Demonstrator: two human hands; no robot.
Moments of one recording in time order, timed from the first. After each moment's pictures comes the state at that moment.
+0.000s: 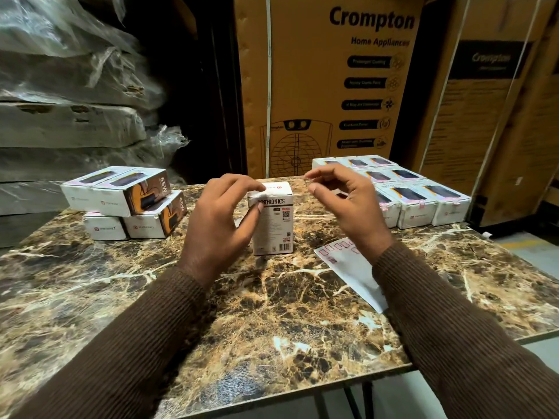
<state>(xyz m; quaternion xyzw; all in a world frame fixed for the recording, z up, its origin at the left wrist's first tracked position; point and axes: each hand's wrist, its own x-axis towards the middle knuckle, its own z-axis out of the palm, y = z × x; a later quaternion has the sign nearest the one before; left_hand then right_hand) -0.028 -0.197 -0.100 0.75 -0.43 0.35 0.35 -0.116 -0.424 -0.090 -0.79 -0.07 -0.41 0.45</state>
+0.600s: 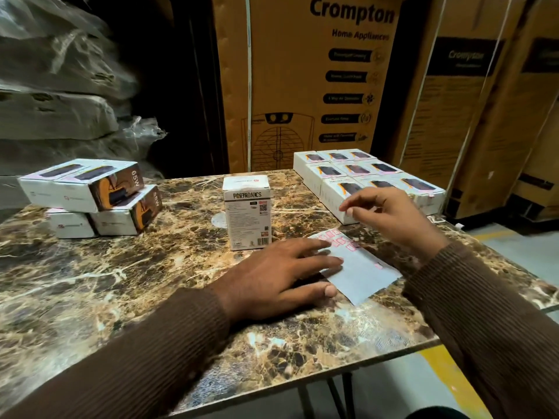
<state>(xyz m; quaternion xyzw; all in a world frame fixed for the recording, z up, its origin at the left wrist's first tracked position) -0.088 -0.250 -0.134 0.75 -0.65 0.04 0.14 -0.169 -0.526 -0.110 -0.89 0.03 -0.27 0.37</state>
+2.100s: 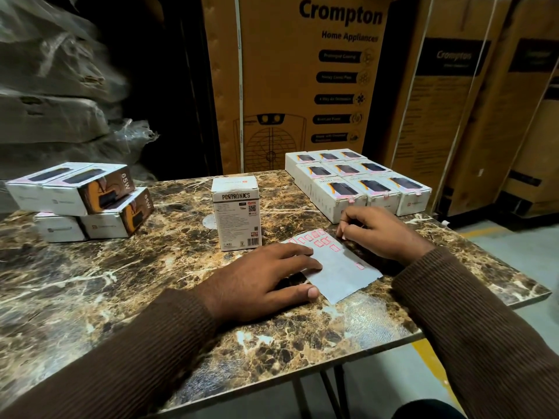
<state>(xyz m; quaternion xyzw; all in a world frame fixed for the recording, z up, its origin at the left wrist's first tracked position) -0.090 -0.245 -0.133 0.76 -0.63 0.00 0.15 -0.187 -0.517 -0.112 -0.96 0.07 -0.14 0.23</state>
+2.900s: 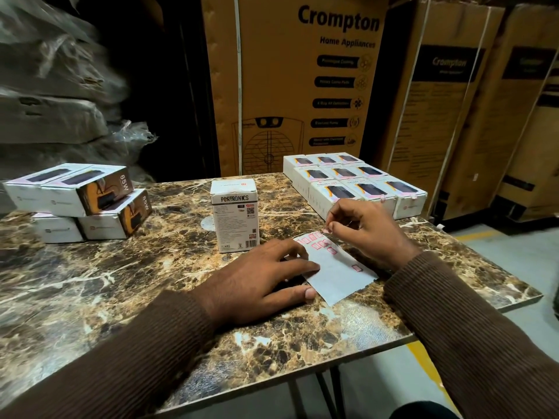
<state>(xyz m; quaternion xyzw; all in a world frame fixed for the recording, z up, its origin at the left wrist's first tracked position) -0.089 -0.245 -0.135 0.75 -0.64 0.06 0.14 -0.184 -0.498 -0.112 -0.92 0.02 -0.27 0.27</state>
